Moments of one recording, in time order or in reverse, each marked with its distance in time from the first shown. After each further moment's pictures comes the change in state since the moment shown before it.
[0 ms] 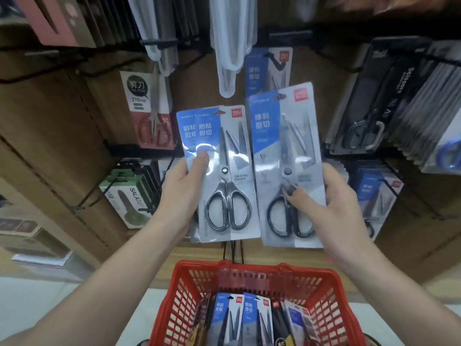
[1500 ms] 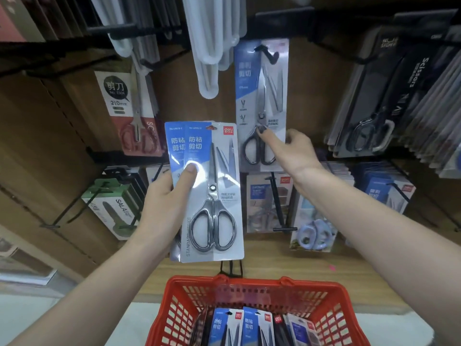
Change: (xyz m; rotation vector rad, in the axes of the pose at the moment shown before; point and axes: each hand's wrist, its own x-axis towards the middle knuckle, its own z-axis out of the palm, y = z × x) left_hand 0.027 -0.030 -0.008 0.181 0.096 0.020; right_hand 0.157 0.061 0.019 -0.147 0.158 0.306
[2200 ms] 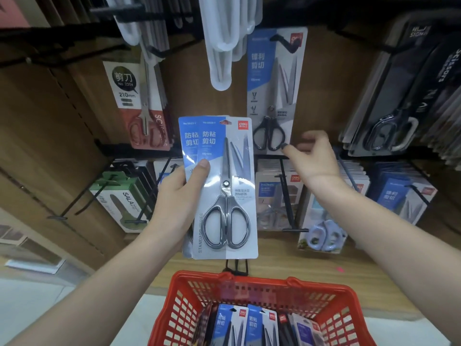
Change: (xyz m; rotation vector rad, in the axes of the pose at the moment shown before) left_hand 0.000 0.004 0.008 -0.103 -0.022 -0.065; right_hand -0.002 0.024 -0.010 -0.237 0.118 -0.001
